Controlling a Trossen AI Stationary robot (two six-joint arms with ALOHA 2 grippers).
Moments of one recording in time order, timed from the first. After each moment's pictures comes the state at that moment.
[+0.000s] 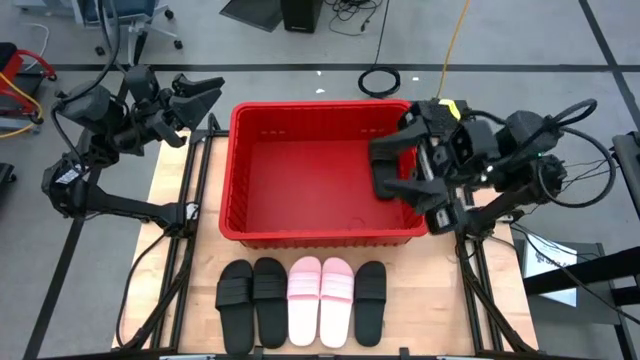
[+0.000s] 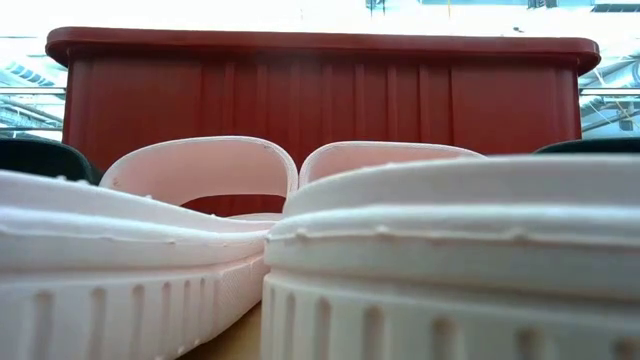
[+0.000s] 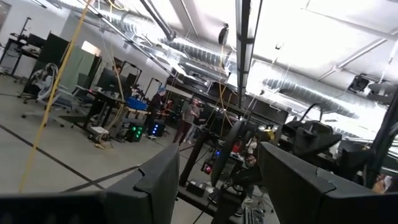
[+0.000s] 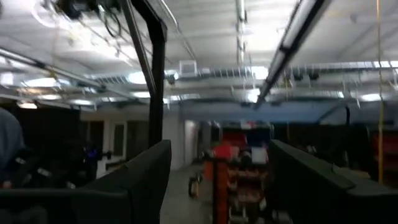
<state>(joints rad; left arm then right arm) 0.20 1.00 1.59 -0.24 -0.10 -0.40 0.31 1.51 2.09 -0.11 0.11 -0.04</state>
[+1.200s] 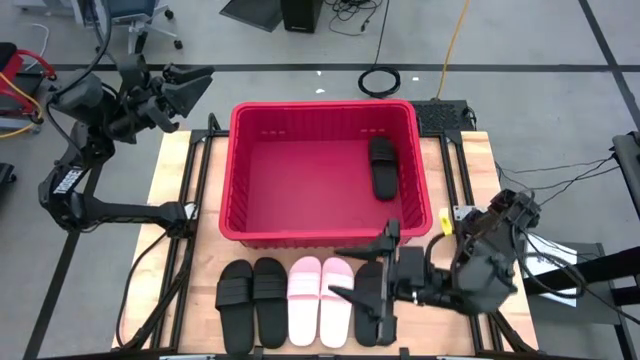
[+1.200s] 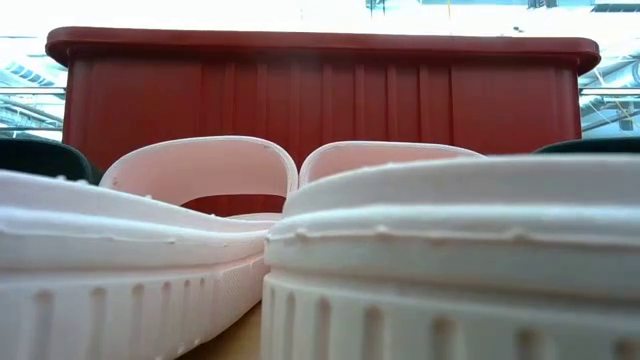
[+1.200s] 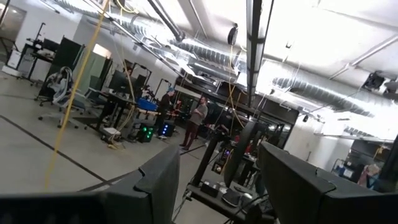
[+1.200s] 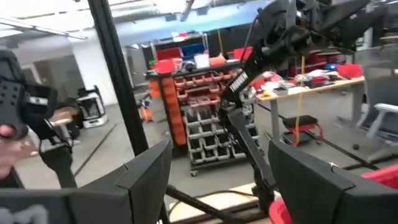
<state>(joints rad) 0.46 0.97 1.59 -0.29 0.11 -0.46 0.73 1.80 2.21 -0.32 0.87 0.16</state>
